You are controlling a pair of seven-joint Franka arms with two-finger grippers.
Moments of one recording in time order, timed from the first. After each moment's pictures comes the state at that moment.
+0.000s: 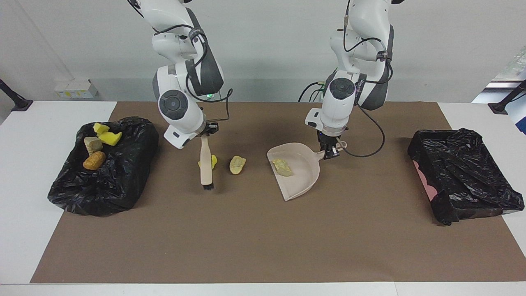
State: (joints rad) left arm -0.53 0.11 0.06 -2.12 0.05 2.19 0.85; right arm 0.08 0.19 0.12 -1.85 0.04 1.56 0.16
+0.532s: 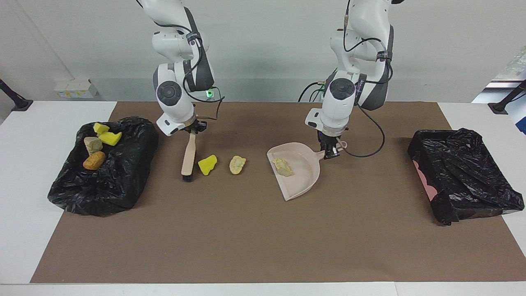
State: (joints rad) left arm -0.53 0.11 0.06 -2.12 0.05 2.19 0.85; right arm 0.09 -0.06 0.13 -2.33 0.02 1.91 0.28
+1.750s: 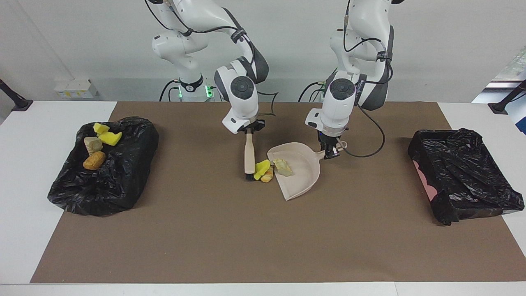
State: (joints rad) left arm -0.53 0.11 0.07 -2.12 0.05 2.19 0.85; right arm 0.53 0.22 0.16 -1.97 0.31 2.01 0.35
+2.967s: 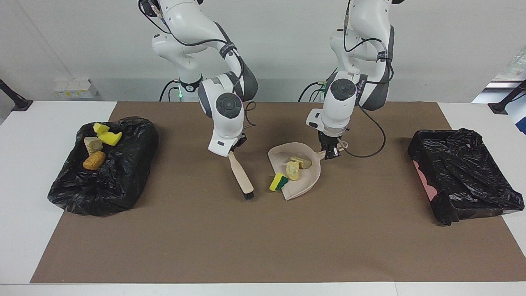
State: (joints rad) left arm -0.53 0.11 0.07 -2.12 0.05 2.19 0.85; right arm 0.32 0.34 0.16 -1.83 -0.05 1.90 0.05
